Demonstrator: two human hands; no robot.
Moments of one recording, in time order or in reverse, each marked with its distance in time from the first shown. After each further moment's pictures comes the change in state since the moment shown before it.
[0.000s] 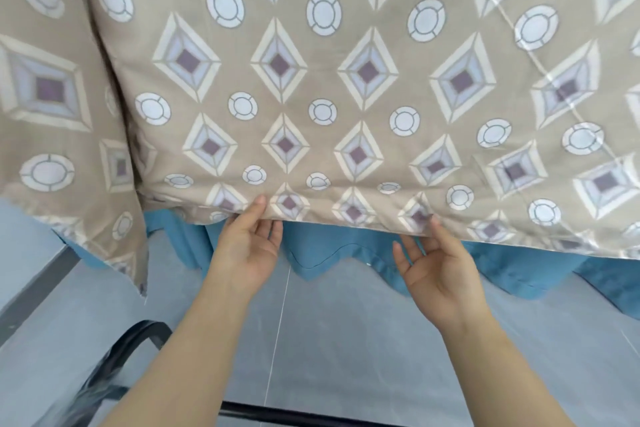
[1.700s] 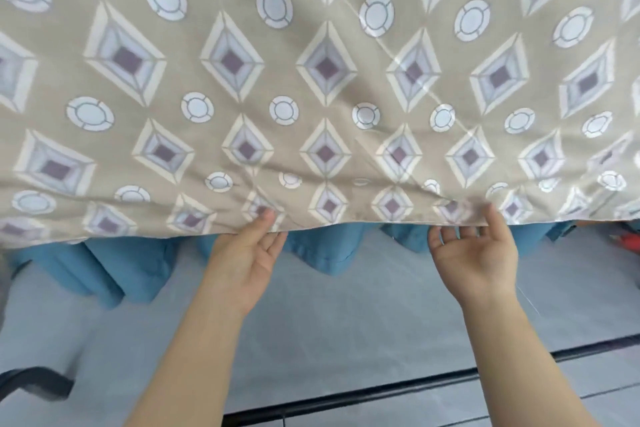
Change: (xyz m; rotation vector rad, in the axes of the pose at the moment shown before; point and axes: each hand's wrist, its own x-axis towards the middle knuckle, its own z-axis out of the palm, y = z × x) left_hand -0.041 -0.104 0.044 0.178 -0.297 -0.117; right_hand -0.035 -0.104 -0.097 0.257 0.277 -0.324
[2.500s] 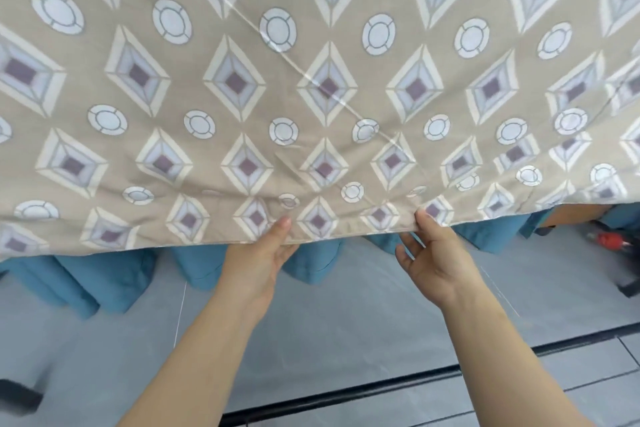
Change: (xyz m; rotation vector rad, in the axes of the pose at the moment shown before) left_hand -0.012 -0.044 0.037 0.248 -0.028 0.070; right_hand 0.012 -0.021 -0.017 -0.459 -0.013 0.148
